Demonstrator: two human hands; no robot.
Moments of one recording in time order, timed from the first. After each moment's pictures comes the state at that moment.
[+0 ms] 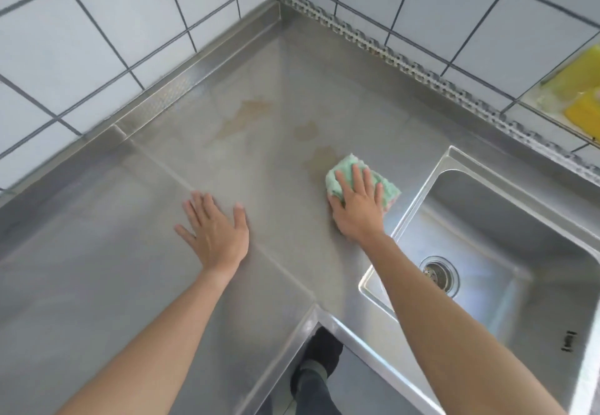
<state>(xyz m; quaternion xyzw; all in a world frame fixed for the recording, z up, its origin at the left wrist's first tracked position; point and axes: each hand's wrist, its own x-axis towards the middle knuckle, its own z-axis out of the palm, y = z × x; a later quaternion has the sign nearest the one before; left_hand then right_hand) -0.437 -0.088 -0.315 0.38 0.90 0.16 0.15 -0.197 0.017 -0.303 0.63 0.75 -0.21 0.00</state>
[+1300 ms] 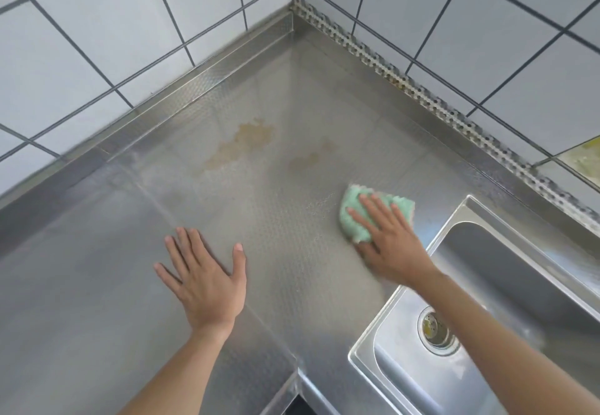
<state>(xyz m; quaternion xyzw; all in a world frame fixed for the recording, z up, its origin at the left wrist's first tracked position) -0.415 -0.081 -0.342 0.35 0.93 0.12 0.02 -0.117 0.090 -0.311 0.41 0.90 -0.15 0.04</state>
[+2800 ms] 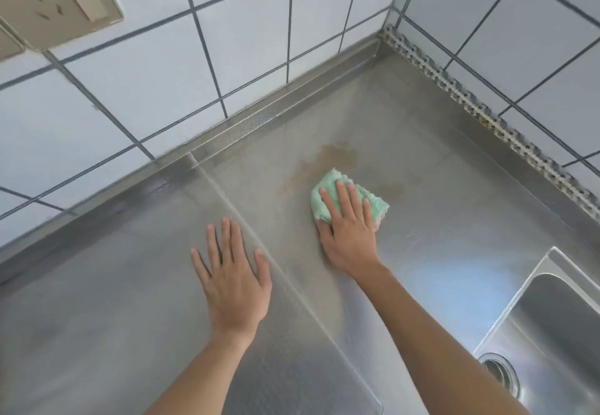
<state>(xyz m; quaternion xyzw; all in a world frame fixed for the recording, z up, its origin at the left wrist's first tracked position) -0.526 -0.089 -0.353 0.41 0.90 0.12 -0.01 -0.375 0.076 -0.316 0.50 0.85 -0.16 0.01</state>
